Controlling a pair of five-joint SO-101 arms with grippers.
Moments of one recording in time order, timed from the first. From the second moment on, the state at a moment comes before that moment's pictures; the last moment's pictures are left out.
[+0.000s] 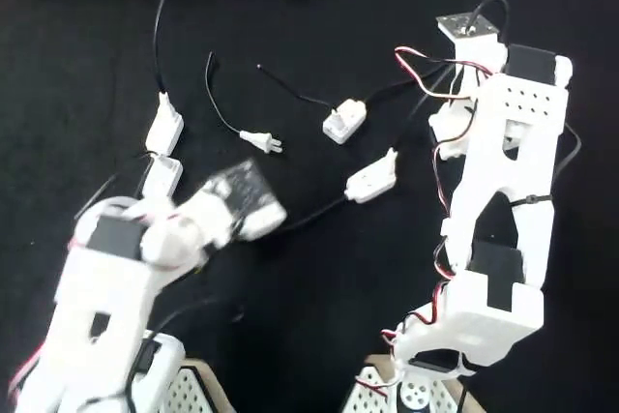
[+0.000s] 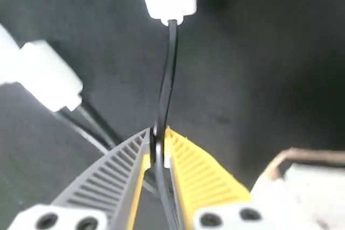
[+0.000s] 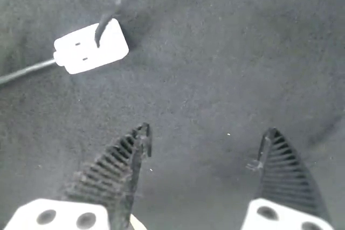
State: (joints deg) left arm 5.5 -55.2 50.7 86.7 -49.5; right arm 13.6 9.4 -14.3 98.9 24.5
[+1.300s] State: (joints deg) left arm -33.1 -93.7 77.8 69.9 -14.5; right arm -25.4 13.5 -18.2 91.6 50.5
